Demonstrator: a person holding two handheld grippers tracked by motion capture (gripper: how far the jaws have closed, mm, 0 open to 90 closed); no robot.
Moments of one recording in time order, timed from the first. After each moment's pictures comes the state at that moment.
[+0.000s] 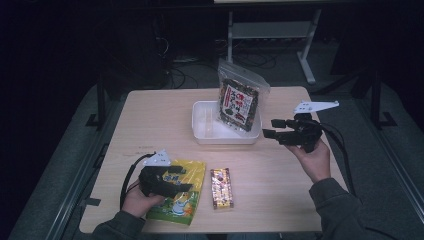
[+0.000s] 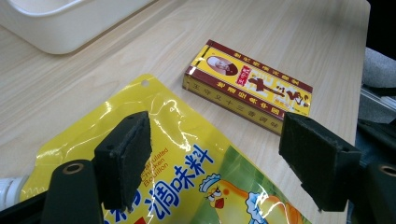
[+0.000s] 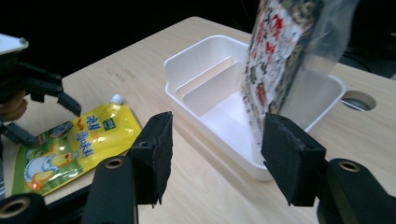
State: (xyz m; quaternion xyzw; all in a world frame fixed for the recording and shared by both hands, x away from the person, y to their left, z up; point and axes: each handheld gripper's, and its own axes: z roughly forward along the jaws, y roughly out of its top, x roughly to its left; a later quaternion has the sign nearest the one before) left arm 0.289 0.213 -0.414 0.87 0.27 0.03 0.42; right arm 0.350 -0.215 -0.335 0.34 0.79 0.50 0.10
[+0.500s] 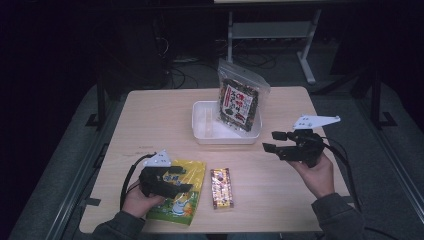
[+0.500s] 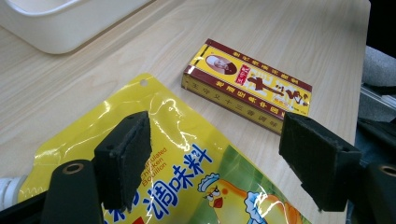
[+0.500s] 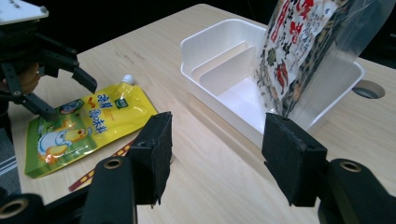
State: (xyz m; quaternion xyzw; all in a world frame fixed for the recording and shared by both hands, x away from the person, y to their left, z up) left arm 0.288 0.211 -0.415 0.87 0.26 0.03 0.42; right arm 0.313 -0.211 -0.340 0.33 0.80 0.48 0.12
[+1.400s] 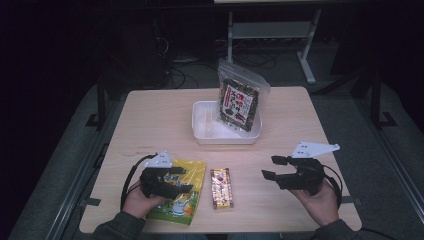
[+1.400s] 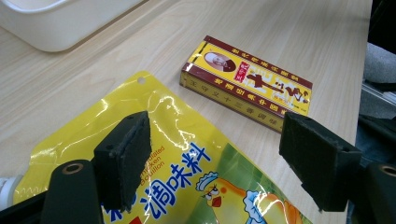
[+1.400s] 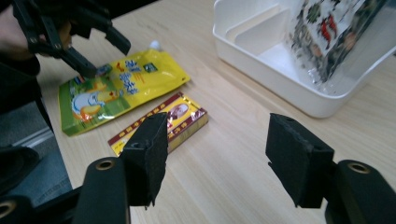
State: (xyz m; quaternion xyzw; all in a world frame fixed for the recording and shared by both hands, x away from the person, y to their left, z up) left arm 0.287 0.209 -0.416 0.87 0.26 0.03 0.42; right arm 0.262 -0.201 -0.367 0.32 0.82 0.46 0.10
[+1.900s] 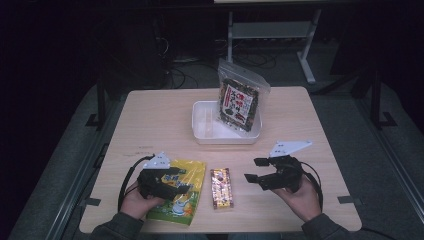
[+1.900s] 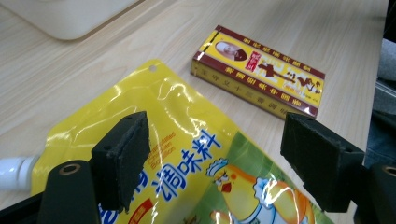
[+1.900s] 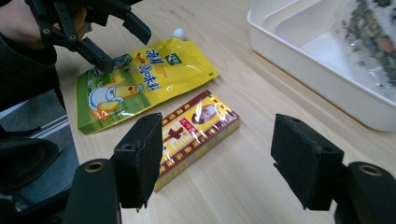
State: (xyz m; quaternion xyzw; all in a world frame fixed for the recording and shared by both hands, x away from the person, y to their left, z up) left arm 0.283 0.219 -0.419 0.87 0.28 0.05 0.40; right arm 0.281 -0.161 -0.380 0.30 0.84 0.45 0.05
